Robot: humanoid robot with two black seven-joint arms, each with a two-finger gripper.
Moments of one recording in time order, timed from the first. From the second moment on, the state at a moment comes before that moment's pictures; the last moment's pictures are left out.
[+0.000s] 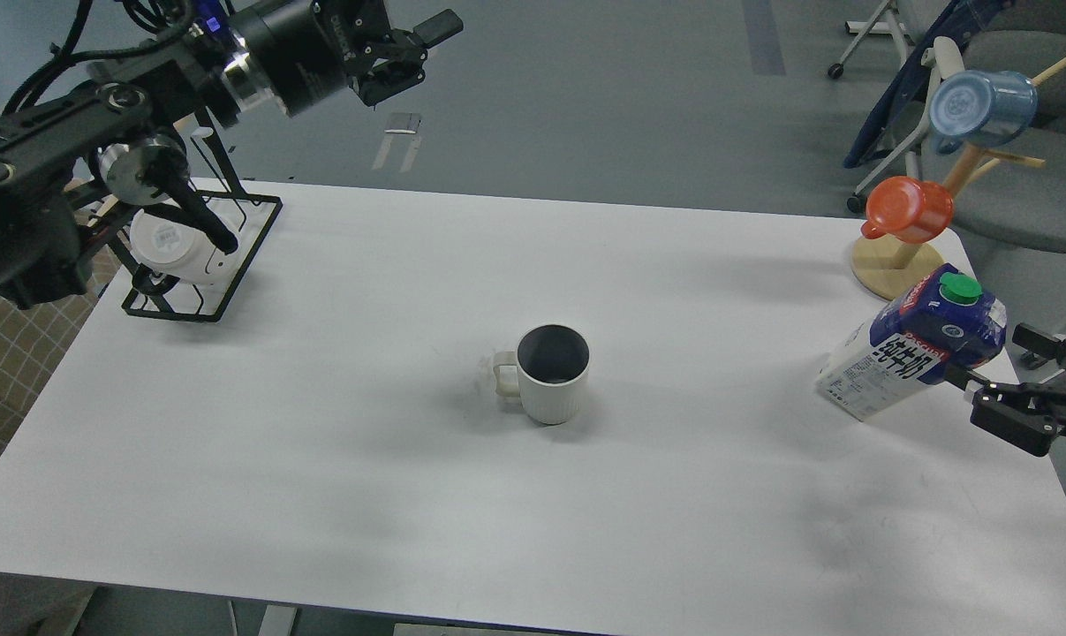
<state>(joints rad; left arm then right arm) -1.16 0.60 -0.39 -1.00 0.38 -0.49 -0.41 0.60 -1.13 0.15 1.24 -1.61 -0.49 0.49</state>
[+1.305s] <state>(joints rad) -1.16 0.61 -0.39 -1.00 0.39 -0.49 -0.41 0.72 -0.88 0.23 1.20 -1.77 -0.49 0.49</state>
